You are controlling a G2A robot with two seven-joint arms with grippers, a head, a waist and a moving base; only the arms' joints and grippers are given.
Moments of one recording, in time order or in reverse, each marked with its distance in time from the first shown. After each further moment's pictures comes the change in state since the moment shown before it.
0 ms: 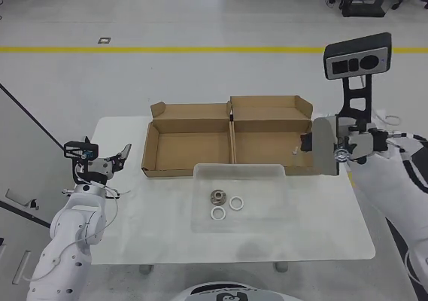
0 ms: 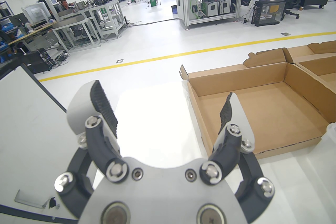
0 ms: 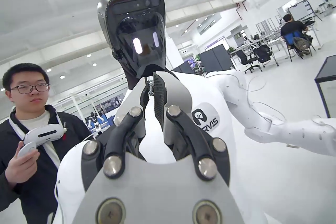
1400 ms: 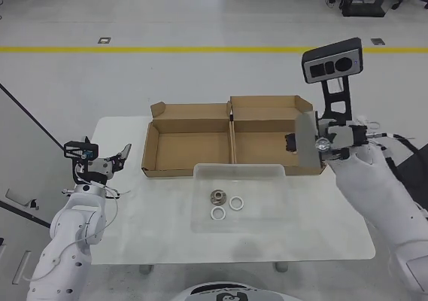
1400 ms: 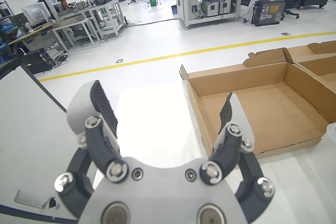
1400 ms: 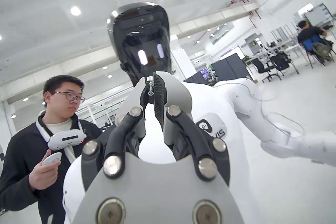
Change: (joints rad) left arm 0.000 0.000 0.000 0.000 0.000 0.000 0.000; right arm -0.053 -0.104 0.022 0.005 -0.088 0.117 -0.058
